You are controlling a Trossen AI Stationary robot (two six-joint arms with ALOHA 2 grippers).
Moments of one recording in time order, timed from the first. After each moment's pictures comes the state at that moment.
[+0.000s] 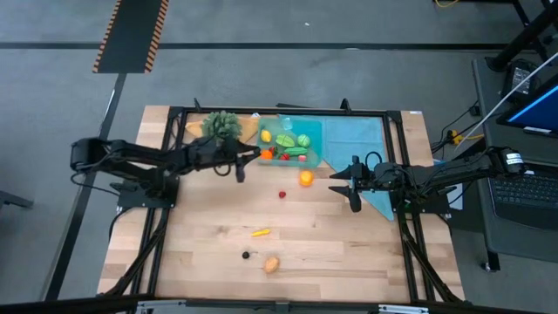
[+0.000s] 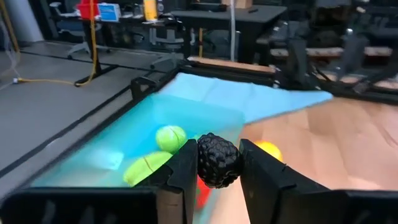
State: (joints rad) left arm 0.26 1.22 0.40 0.64 -0.09 -0.04; right arm 0.06 0.82 0.17 0.34 0.14 0.23
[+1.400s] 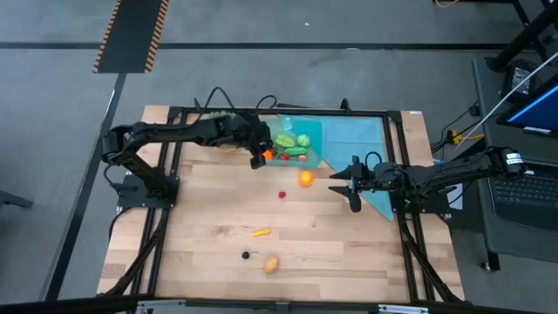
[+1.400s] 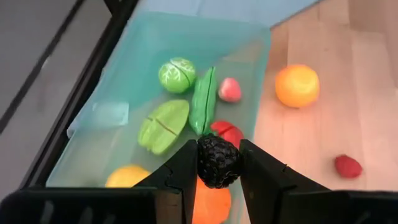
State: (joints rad) left arm 0.37 1.52 1.06 -0.28 0.03 0.17; right arm 0.06 0.82 0.17 0.33 0.14 0.23
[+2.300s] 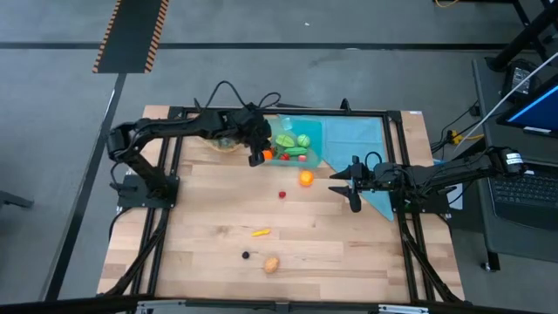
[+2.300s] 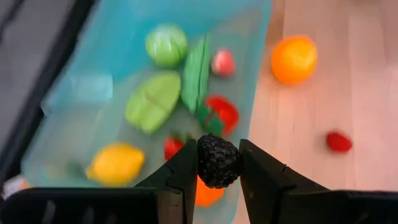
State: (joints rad) left arm 0.42 1.58 1.14 -0.43 0.12 0.18; right arm 0.06 0.82 0.17 0.33 0.14 0.23
